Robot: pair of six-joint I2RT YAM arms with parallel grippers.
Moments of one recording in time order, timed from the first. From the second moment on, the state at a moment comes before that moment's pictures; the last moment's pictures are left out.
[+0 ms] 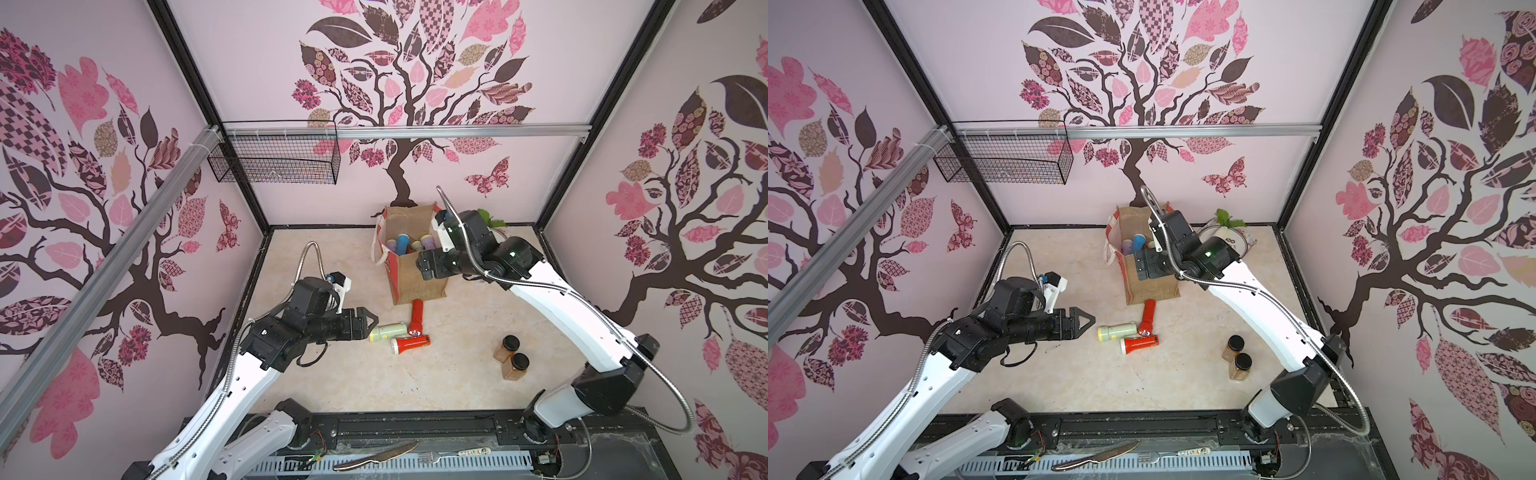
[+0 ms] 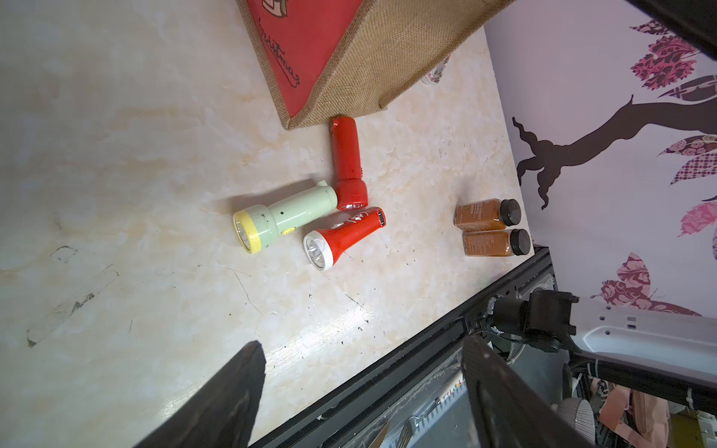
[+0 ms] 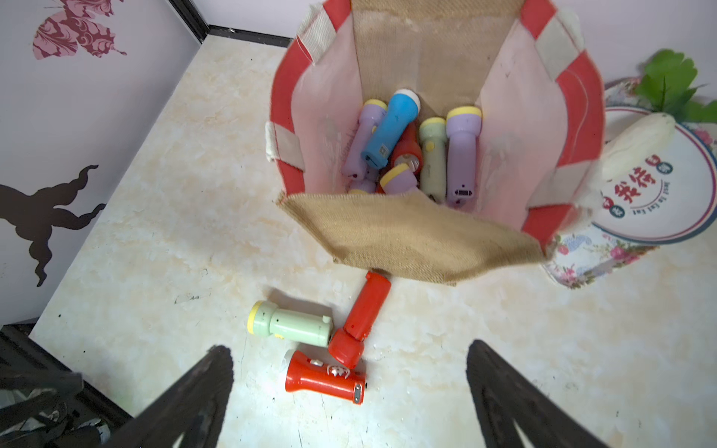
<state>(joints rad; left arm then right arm) -0.55 0.92 1.04 -0.90 0.28 -0.55 0.71 1.49 1.68 -0.96 0.11 0.35</state>
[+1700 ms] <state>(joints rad) -0.75 1.70 1.09 -0.40 0.05 -0.79 0.66 0.82 0.92 -0.75 -0.05 0.37</state>
